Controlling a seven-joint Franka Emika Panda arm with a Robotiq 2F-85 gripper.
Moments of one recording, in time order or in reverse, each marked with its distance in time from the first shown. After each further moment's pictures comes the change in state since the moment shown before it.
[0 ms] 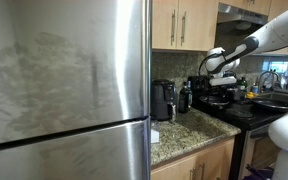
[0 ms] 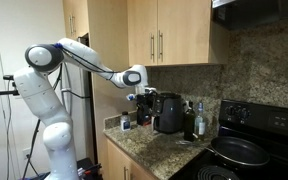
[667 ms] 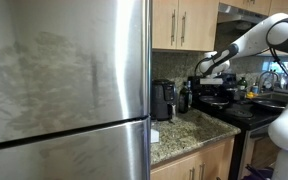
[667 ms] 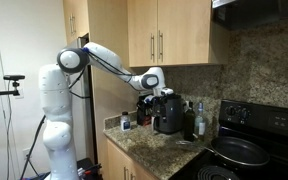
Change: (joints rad) arm -0.006 0.316 -0.077 0.283 0.001 0.132 0.244
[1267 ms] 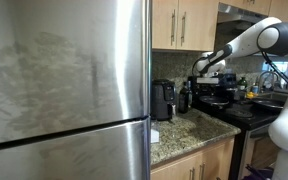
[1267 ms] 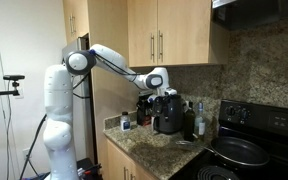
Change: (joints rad) arm 0.018 0.091 -0.018 0.113 0.066 -0.045 -0.008
